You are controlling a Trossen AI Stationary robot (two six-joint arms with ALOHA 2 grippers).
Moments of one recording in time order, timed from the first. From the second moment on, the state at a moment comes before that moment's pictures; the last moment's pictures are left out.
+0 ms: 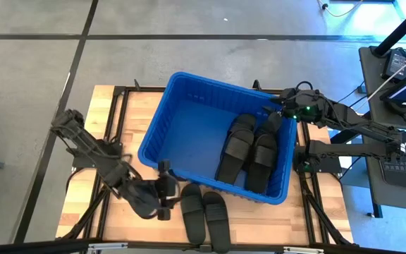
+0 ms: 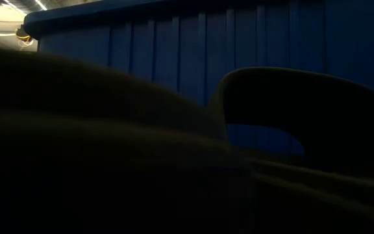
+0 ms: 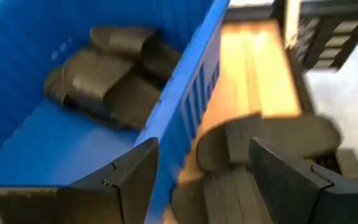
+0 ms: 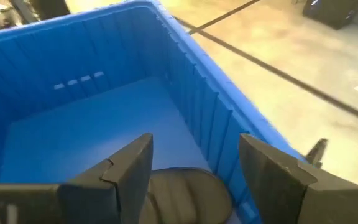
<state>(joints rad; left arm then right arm) -0.68 1.52 1.38 -0.64 -0.69 -0.46 -0.32 0.77 0.93 -0.65 0.28 0.24</state>
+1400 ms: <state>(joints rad) -0.65 1.63 1.57 -0.78 -0.44 -0.62 -0.67 1.21 0.94 -0.51 0.27 -0.08</state>
